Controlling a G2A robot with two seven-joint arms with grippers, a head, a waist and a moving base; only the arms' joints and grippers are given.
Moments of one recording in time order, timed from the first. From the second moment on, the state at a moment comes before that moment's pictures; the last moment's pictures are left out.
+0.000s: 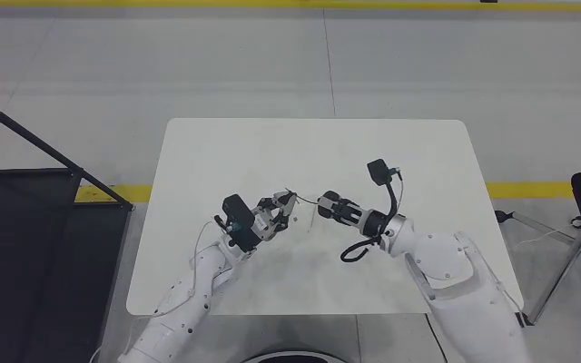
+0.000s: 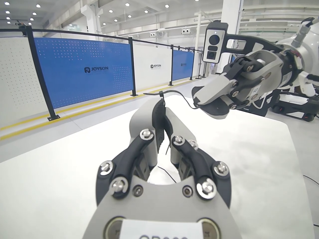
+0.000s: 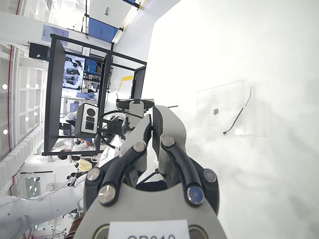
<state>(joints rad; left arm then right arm) 1.19 -1.30 -1.12 -1.34 1.43 -0.47 0.68 -1.13 -1.12 1.17 -1.83 -0.09 0.16 0.68</state>
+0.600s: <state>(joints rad) 1.19 -1.30 -1.10 -1.33 1.51 -0.36 0.67 -1.13 -1.13 1.18 -1.83 -0.06 0.16 0.66</state>
